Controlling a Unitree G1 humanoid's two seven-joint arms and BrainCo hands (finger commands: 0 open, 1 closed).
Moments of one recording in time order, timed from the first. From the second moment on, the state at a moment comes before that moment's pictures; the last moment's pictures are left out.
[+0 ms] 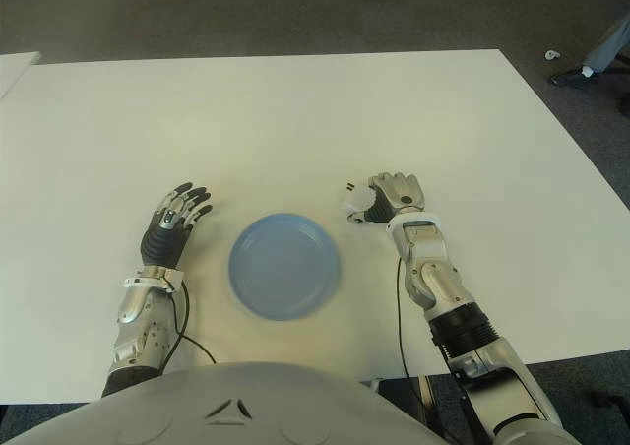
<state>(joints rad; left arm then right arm) 0.22 -0.04 0.18 0.21 -0.38 -0.28 -0.37 -0.12 -0.52 0.37 0.04 -1.09 0.31 0.19</state>
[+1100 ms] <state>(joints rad) 0.22 -0.04 0.18 0.21 -0.42 -0.28 -0.40 -0.09 -0.48 0.33 0.05 -0.95 0.29 0.05</state>
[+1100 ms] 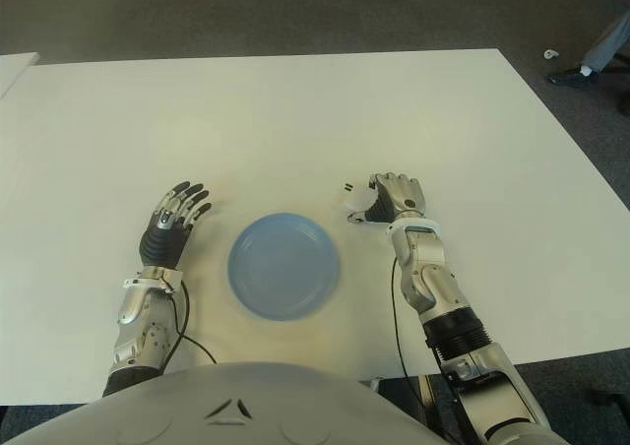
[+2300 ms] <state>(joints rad) 0.20 -0.04 0.18 0.24 -0.43 -0.32 -0.41 -0.20 -0.48 0.25 -0.26 -0.87 0.25 0.15</state>
